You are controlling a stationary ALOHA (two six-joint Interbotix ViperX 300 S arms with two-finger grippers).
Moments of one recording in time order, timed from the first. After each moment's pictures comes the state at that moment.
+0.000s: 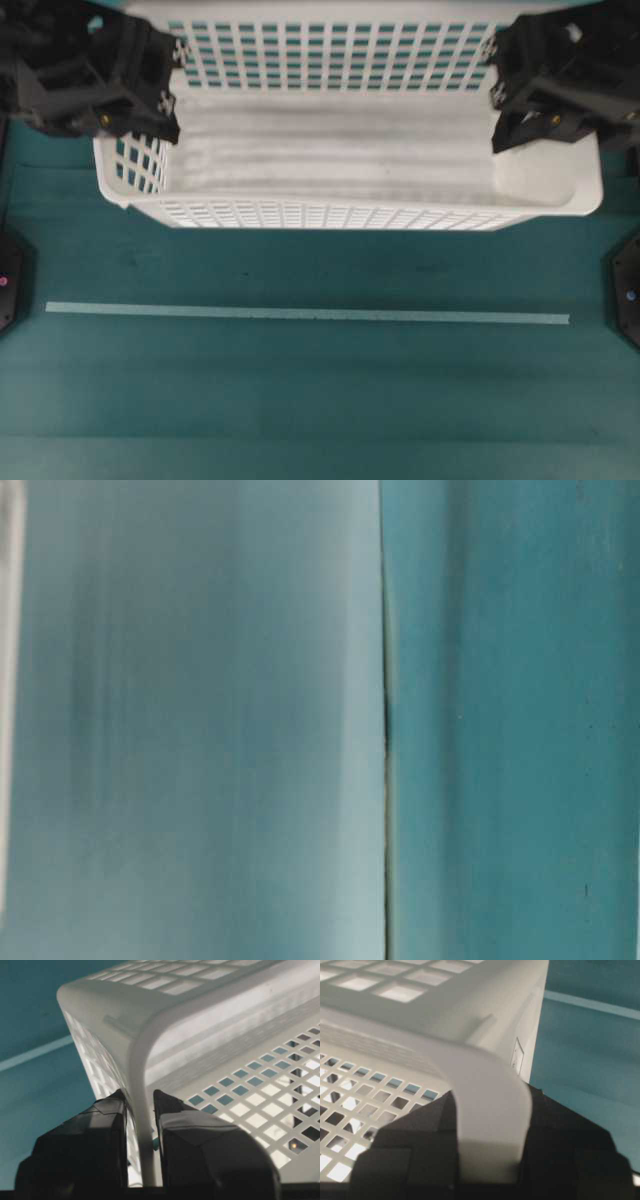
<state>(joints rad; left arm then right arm) 0.11 -0.27 -0.23 0.02 1.38 -1.21 -0.17 -0.30 -0.15 0.15 1.50 1.29</state>
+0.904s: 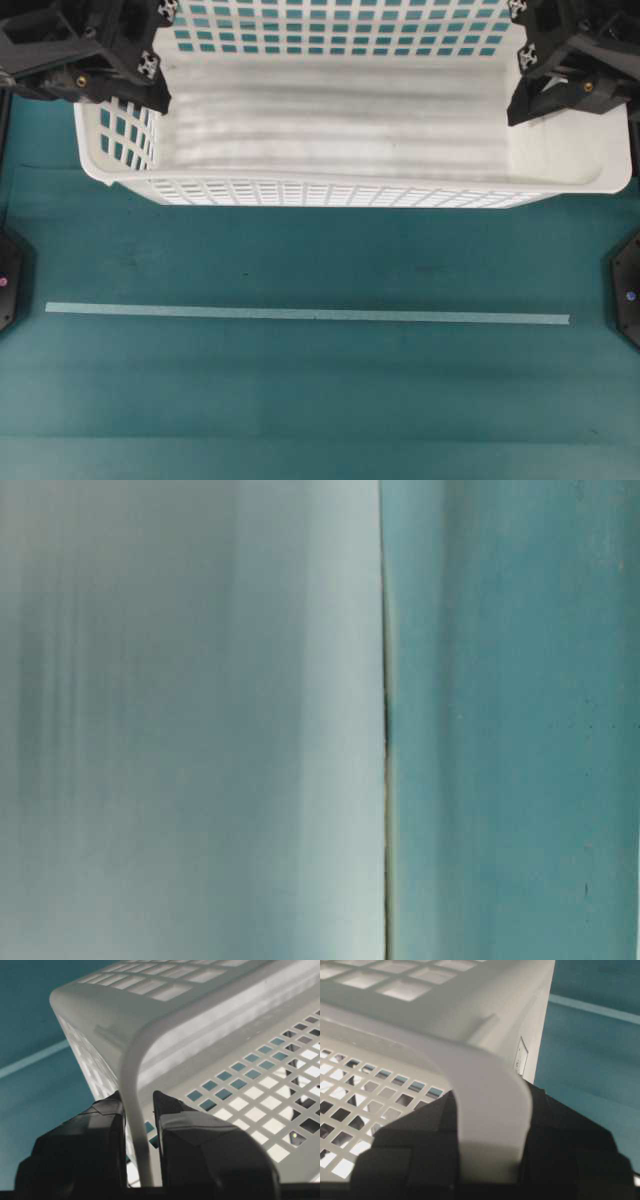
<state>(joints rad) 0.11 -0.19 -0.44 0.03 1.51 -1.14 -0.16 -0.27 -0.29 0.13 1.56 1.29</state>
